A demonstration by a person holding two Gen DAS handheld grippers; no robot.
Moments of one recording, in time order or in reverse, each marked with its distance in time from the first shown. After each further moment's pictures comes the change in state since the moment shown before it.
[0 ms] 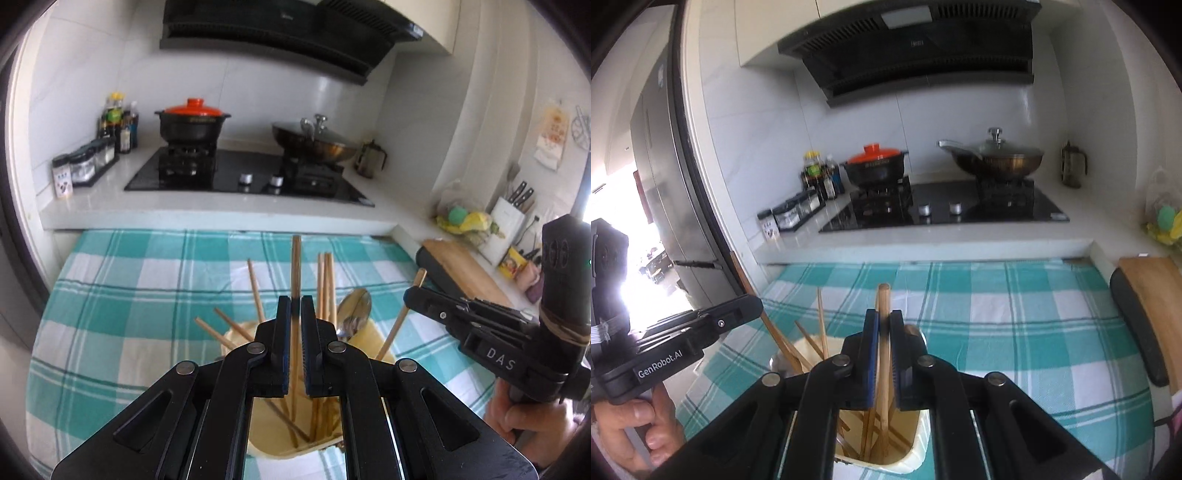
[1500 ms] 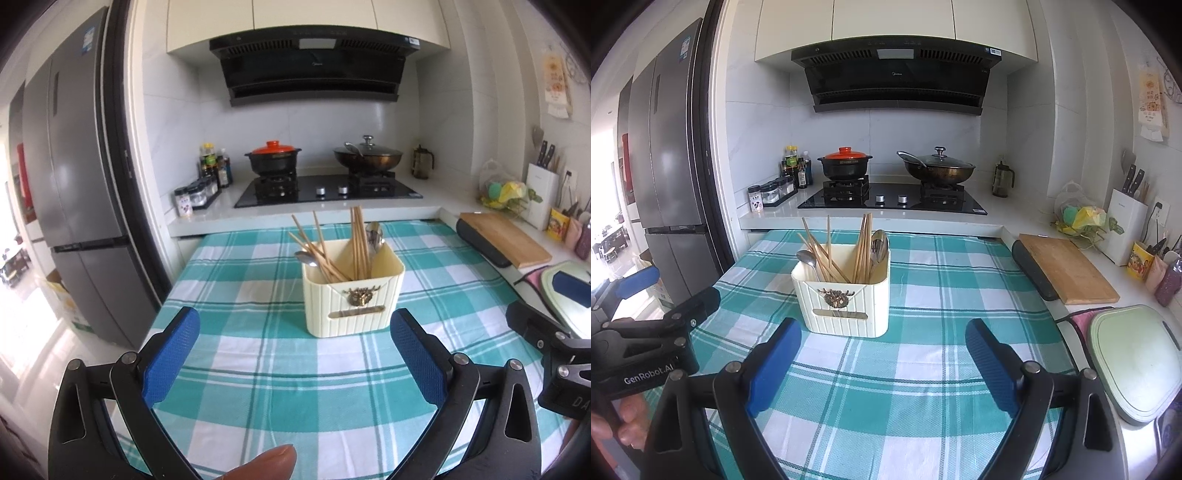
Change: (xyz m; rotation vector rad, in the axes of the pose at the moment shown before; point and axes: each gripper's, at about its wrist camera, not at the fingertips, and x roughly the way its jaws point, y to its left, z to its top) left arm -0.198 -0.090 -0.130 0.098 -0.154 0.411; right arm -0.223 0.079 -0.137 -0.075 -0.112 -0.267
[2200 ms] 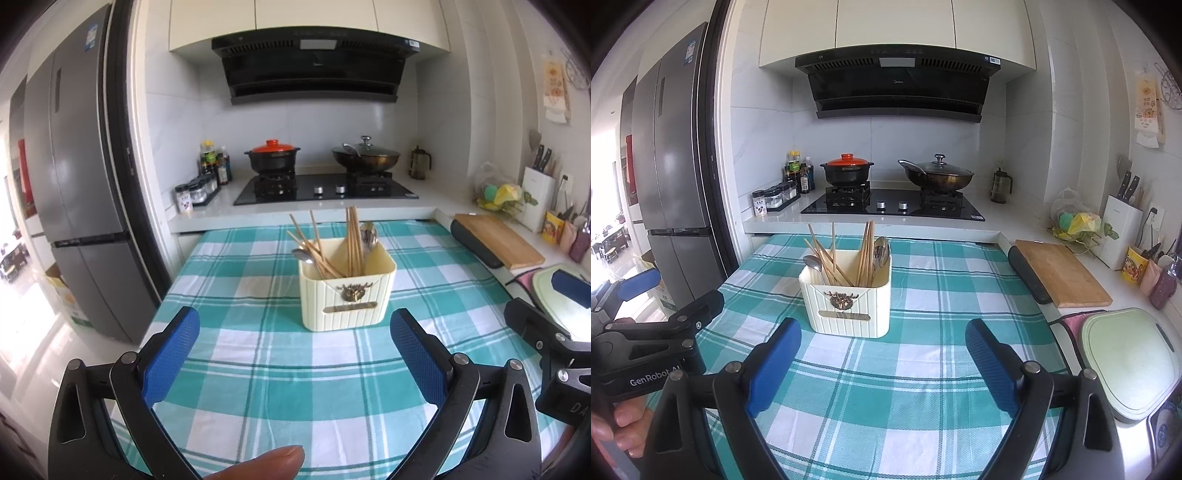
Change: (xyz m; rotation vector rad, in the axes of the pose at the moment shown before) left arm -0.015 0.001 -0.001 -0.018 0.013 -0.017; right arm -0.023 0.005 0.001 -0.011 -0.025 -0.002
